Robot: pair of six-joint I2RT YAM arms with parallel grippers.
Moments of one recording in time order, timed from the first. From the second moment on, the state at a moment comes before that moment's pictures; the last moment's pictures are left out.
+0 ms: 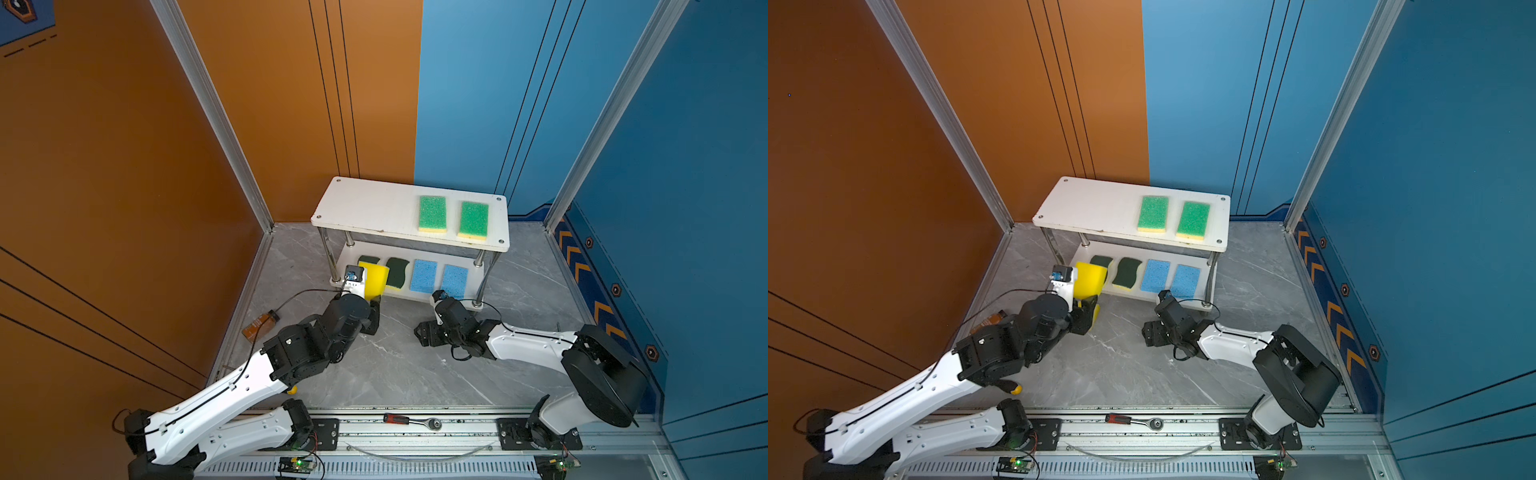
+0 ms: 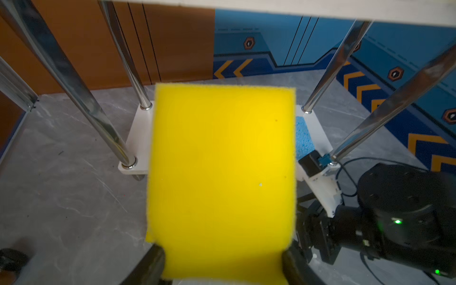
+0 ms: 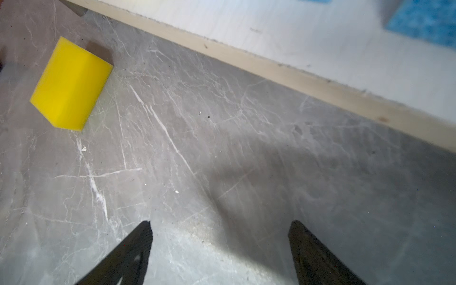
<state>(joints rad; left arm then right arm) -0.96 0.94 1.08 -0.65 -0.59 -0.42 0.78 1.54 0.72 -0.04 0.02 0.55</state>
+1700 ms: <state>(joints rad) -0.65 1.64 1.86 -0.63 -0.34 -0.27 0.80 1.76 0.93 -0.12 -0.01 0.52</state>
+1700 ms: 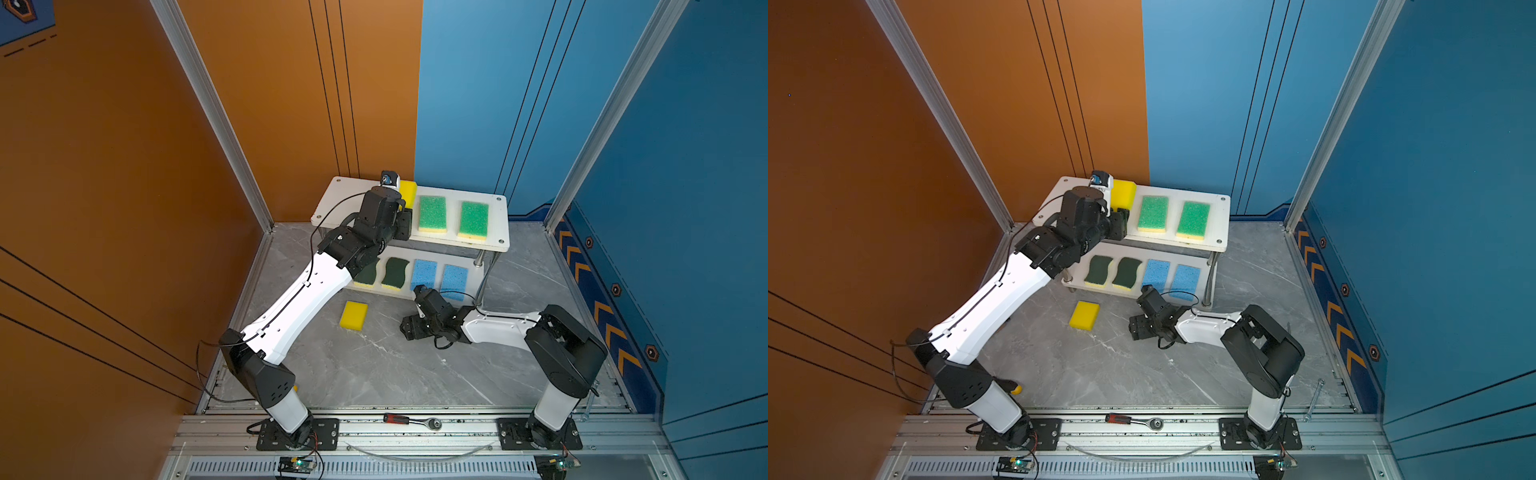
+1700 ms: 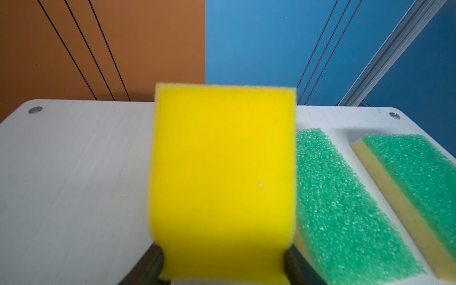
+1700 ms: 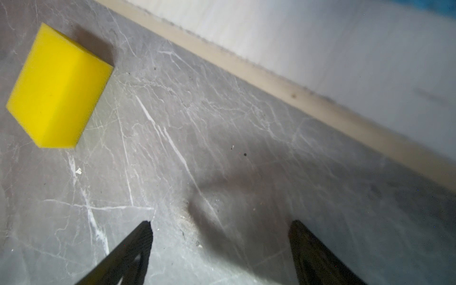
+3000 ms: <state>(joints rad) -0.68 1.60 1.80 -0.66 -0.44 -0.29 0.82 1.76 0.92 -0.07 -0.04 0.53</state>
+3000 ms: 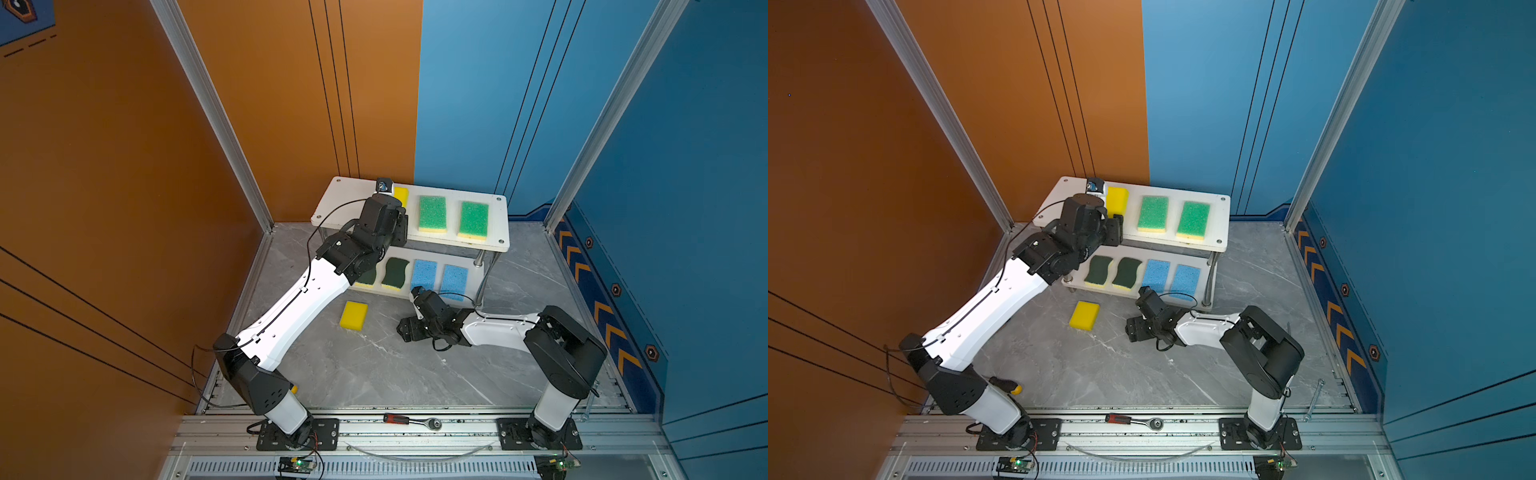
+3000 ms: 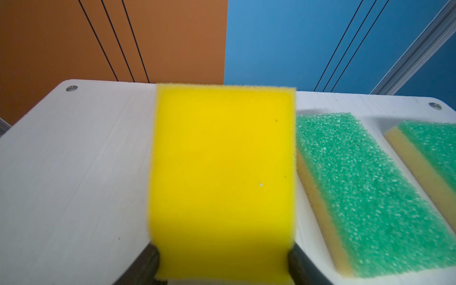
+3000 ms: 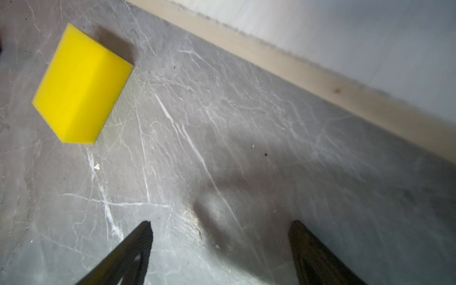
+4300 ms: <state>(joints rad) -0.69 1.64 1.83 -0.65 -0.44 -0.33 0.84 1.76 0.91 -0.06 -0.04 0.53</state>
